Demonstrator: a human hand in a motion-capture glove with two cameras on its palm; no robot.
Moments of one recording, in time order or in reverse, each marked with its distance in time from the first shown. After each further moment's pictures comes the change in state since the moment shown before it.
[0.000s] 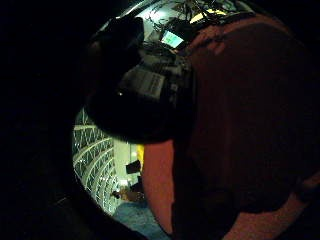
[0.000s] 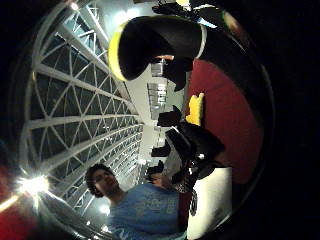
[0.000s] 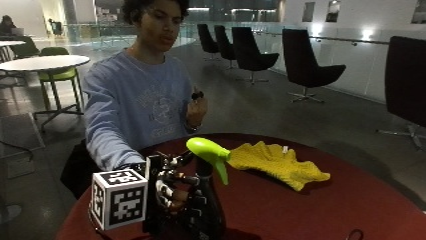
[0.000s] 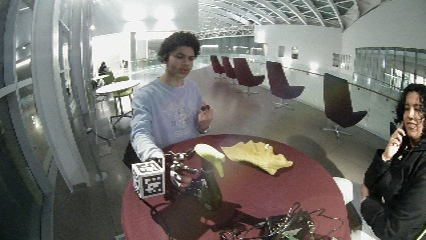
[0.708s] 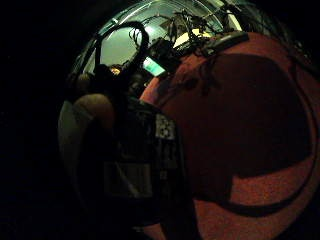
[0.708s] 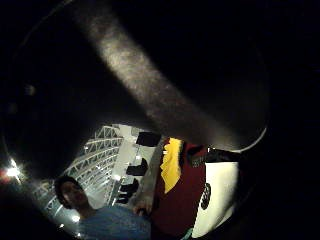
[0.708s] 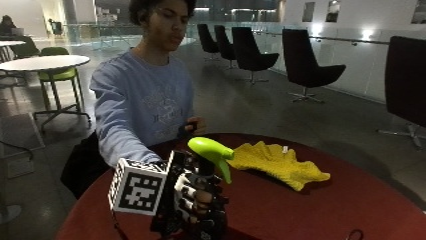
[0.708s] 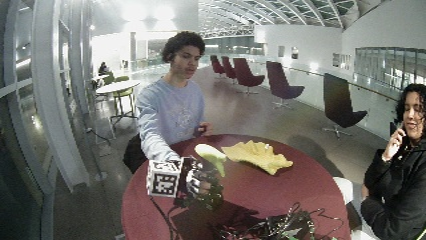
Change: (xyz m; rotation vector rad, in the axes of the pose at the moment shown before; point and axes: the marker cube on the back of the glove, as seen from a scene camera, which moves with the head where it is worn) arm -0.003 -0.047 0.021 0.220 0.257 -0.063
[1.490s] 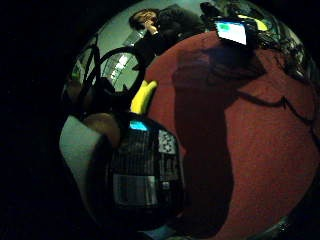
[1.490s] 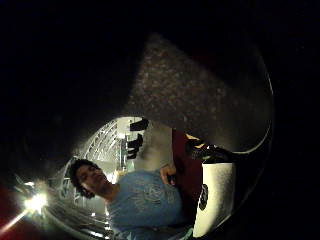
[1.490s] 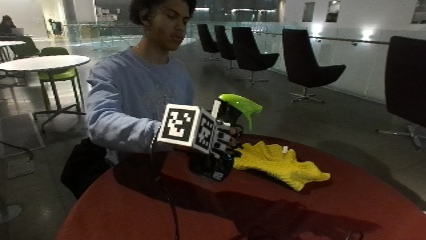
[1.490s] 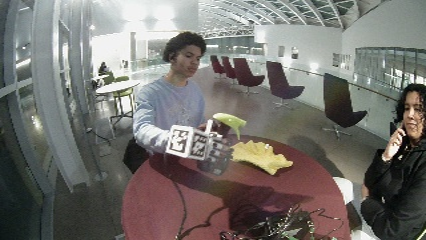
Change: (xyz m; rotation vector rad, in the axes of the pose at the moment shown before) arm -0.124 0.051 0.052 -0.605 0.073 -0.129
